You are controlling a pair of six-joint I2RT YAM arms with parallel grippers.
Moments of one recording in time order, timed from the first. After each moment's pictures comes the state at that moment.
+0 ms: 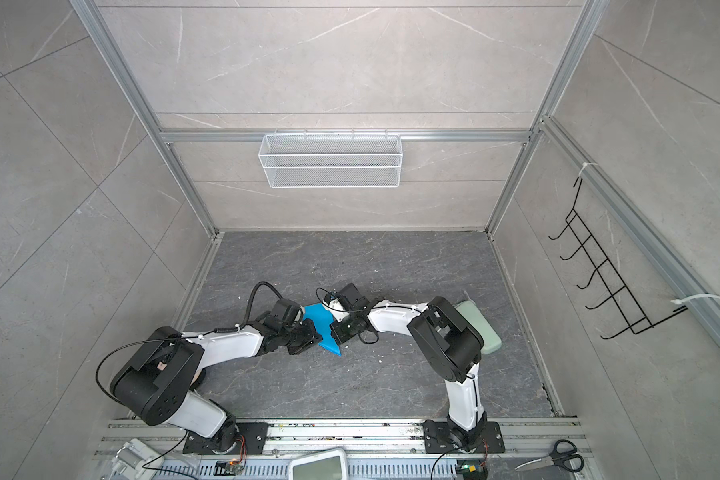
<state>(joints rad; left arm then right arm) -0.56 1.54 0.62 -0.04 0.33 -0.98 0.76 1.96 1.15 -0.24 -0.34 0.17</state>
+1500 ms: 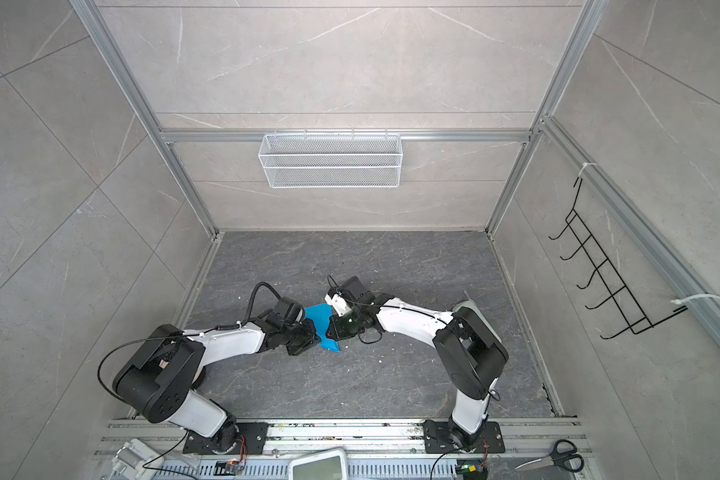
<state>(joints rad) -0.56 1.56 0.66 -0.13 0.30 -1.02 0.79 1.80 1.16 -0.36 -0.49 0.44</state>
